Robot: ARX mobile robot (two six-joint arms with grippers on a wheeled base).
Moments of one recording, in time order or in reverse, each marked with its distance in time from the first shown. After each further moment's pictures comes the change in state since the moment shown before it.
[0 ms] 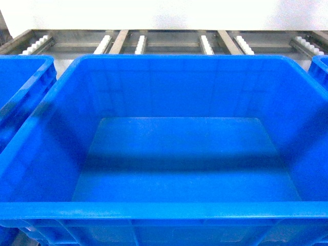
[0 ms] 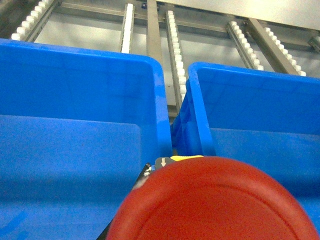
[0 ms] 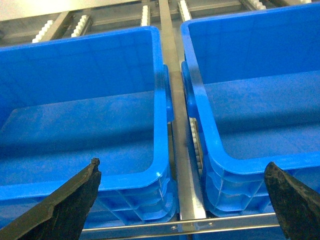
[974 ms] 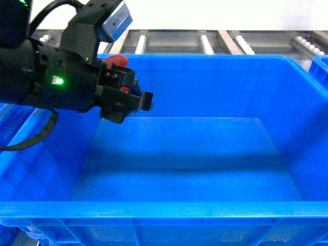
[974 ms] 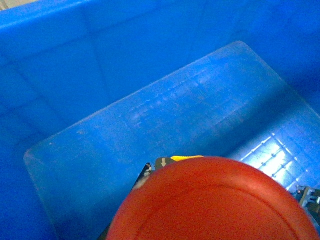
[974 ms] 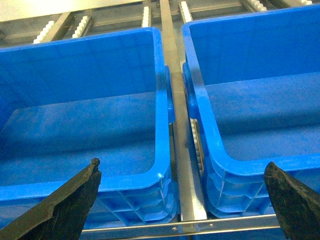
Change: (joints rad) left arm -0.460 0.793 0.526 -0.031 0.019 0.243; right arm 0.000 0.000 0.000 0.003 0.000 0.000
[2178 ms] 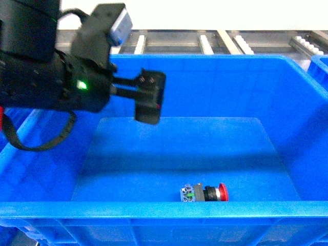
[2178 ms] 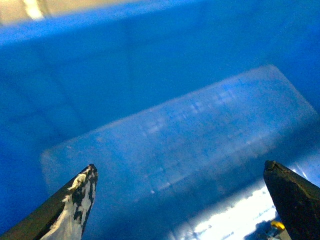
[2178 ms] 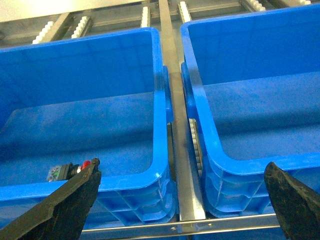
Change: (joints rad) left arm -0.003 0.051 0.003 0.117 -0.139 -0.108; right arm 0.000 0.000 0.000 0.000 0.000 0.000
